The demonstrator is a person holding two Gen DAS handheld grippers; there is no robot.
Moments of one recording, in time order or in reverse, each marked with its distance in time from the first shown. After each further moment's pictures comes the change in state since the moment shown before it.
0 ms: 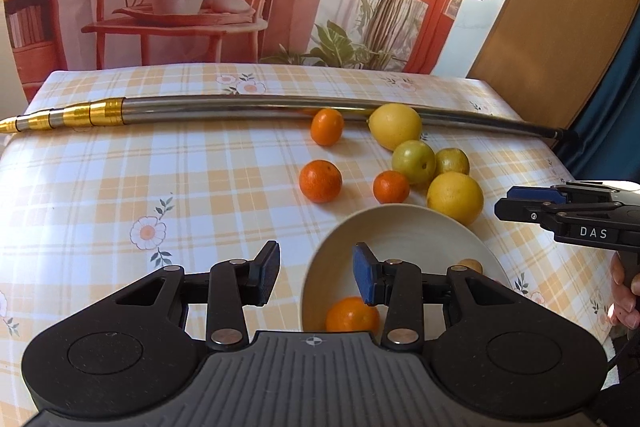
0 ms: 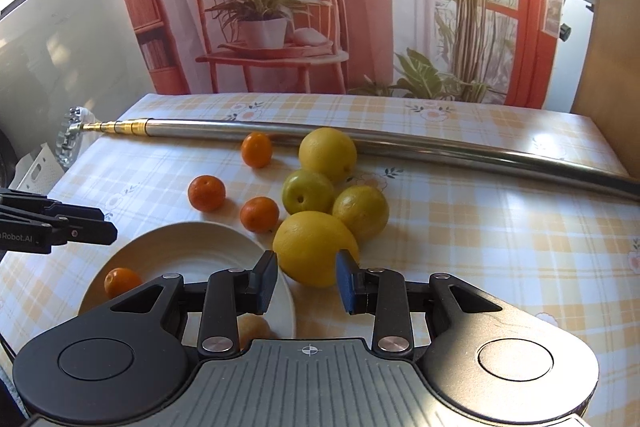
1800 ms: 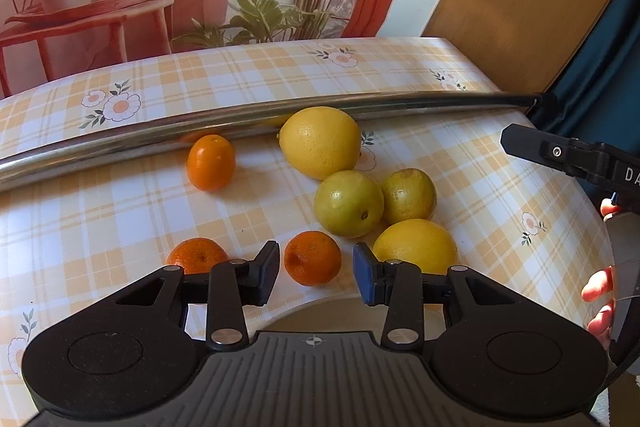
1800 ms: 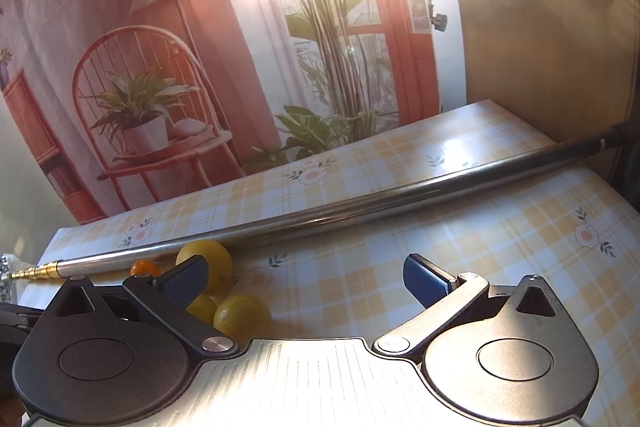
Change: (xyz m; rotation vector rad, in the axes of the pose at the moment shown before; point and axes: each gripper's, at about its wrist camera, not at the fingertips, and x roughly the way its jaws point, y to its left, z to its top) left arm 0.115 -0.055 0.060 0.116 0.158 -0.141; right arm 0.017 -0.086 0.019 0.353 -0.208 -0.173
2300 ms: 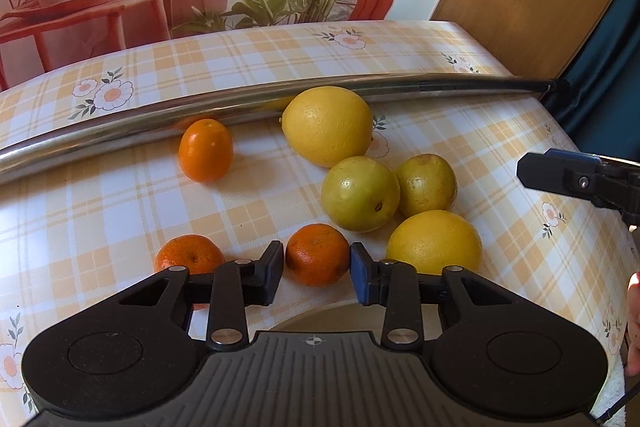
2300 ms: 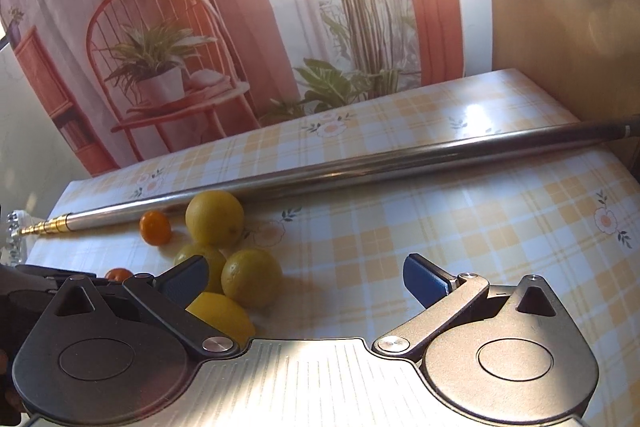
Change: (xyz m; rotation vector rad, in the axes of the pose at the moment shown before) left arm 0.017 0.000 -0.001 0.006 0.018 0.024; right arm 0.013 0.006 -0.004 -0.059 0.174 0.051
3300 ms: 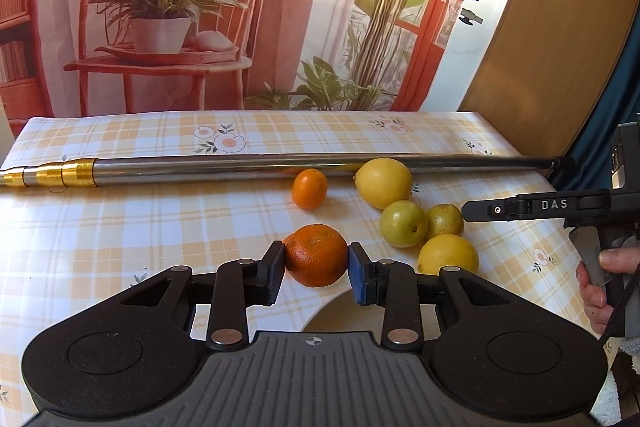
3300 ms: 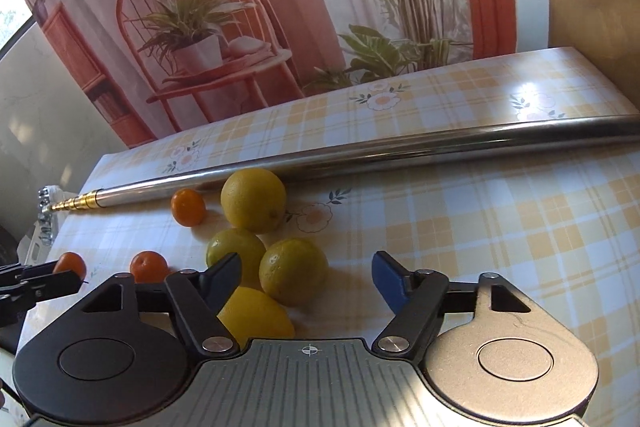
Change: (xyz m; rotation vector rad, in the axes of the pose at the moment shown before) left arm -0.111 0.023 -0.047 -0.094 -0.259 0.106; right arm 0.030 0.010 0.011 -0.029 0.093 0.117
